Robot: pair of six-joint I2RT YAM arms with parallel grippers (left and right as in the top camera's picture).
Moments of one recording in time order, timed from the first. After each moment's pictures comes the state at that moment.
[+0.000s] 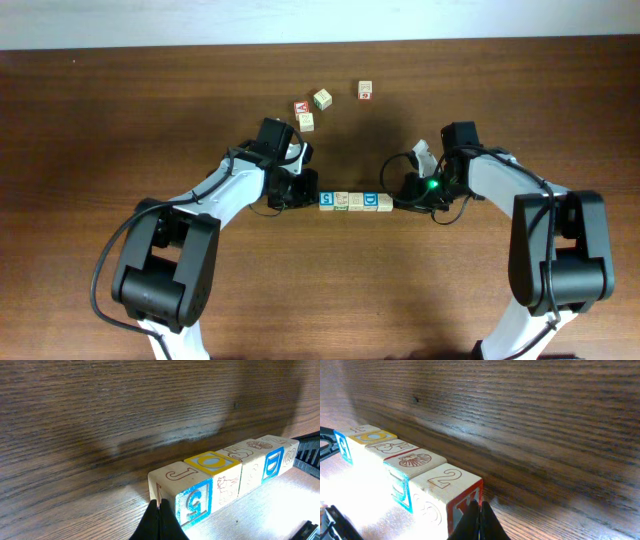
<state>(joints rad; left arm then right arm) -0.36 1.96 1.21 -0.51 0.48 -0.36 0.04 1.94 1.10 -0.62 -0.62 0.06</state>
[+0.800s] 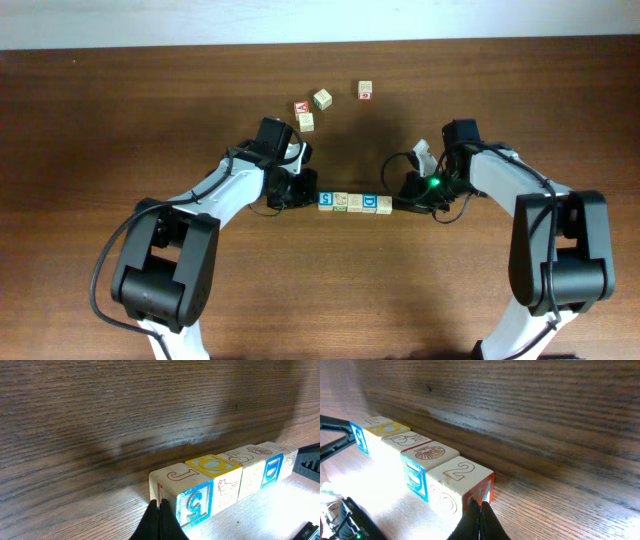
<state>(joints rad) -0.36 1.96 1.21 -0.51 0.48 -0.36 0.04 1.94 1.14 -0.71 -0.65 0.06</state>
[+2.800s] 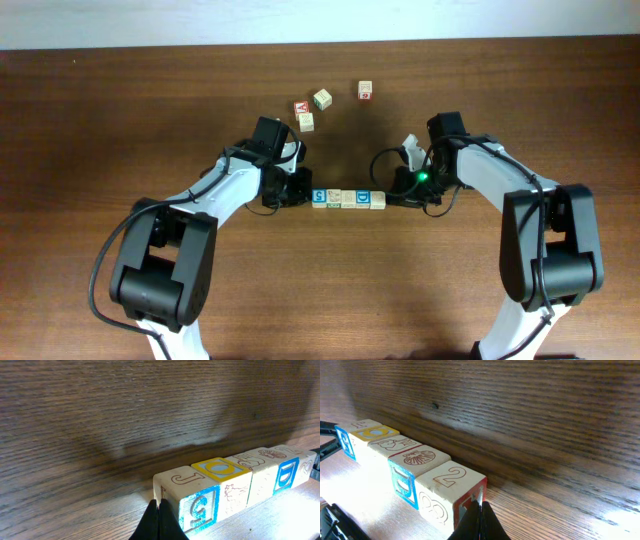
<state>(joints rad) -0.34 1.96 1.21 -0.52 0.43 -0.36 0.10 1.97 1.20 -0.71 -0.59 0.10</state>
